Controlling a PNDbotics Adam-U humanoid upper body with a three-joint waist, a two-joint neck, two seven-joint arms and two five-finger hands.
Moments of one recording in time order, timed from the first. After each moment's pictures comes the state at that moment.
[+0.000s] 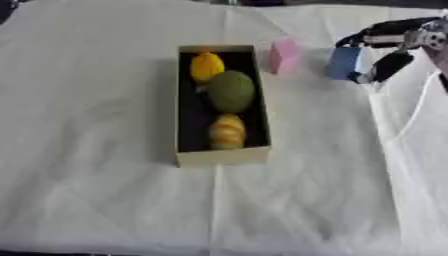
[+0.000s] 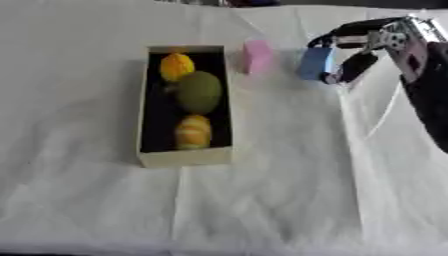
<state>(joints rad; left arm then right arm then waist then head) -0.42 0.46 0.00 -1.97 0.25 -0.17 -0.29 -1.02 -0.62 0.22 -0.73 0.88 -0.52 0.58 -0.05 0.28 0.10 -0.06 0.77</state>
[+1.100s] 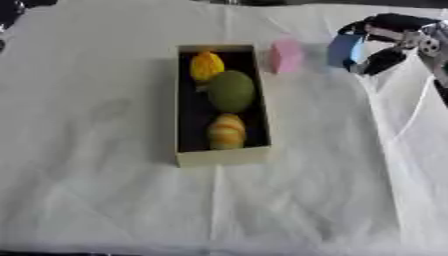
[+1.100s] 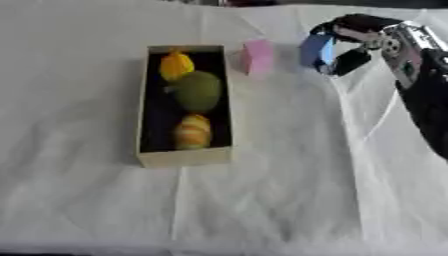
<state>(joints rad) -0.42 0.45 -0.01 -1.97 0.25 -0.15 -0.31 -1.00 -0.61 0.20 -0.74 0.85 -0.42 0.31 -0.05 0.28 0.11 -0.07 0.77</state>
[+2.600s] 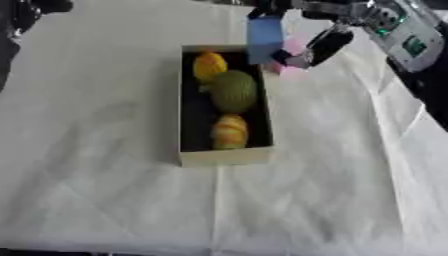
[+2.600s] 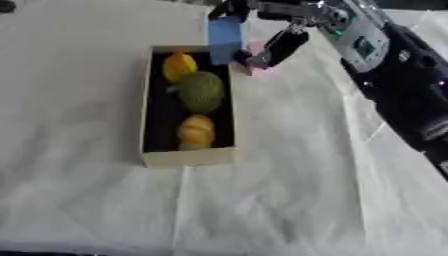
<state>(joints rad) -0.42 0.44 -0.02 -1.97 0.25 -0.14 -0.34 -1.05 -0.54 0.48 -1.17 0.36 -0.54 0.50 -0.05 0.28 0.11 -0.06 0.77</state>
